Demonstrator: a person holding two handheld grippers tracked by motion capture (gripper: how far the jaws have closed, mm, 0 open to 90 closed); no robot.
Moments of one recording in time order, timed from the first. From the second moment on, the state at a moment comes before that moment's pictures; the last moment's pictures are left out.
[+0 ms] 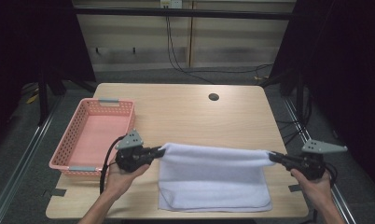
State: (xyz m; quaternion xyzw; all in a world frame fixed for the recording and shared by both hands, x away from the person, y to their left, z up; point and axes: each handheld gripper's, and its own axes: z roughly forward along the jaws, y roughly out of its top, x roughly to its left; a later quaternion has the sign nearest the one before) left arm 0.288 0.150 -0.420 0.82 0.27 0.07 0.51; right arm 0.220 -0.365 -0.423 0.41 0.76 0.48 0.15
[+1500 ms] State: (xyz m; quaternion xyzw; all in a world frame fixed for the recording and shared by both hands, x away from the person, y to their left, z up) left arm 0.304 0.120 -0.489 0.87 0.29 0.00 0.40; right arm 0.189 -0.252 -0.480 0.40 0.83 0.38 0.07
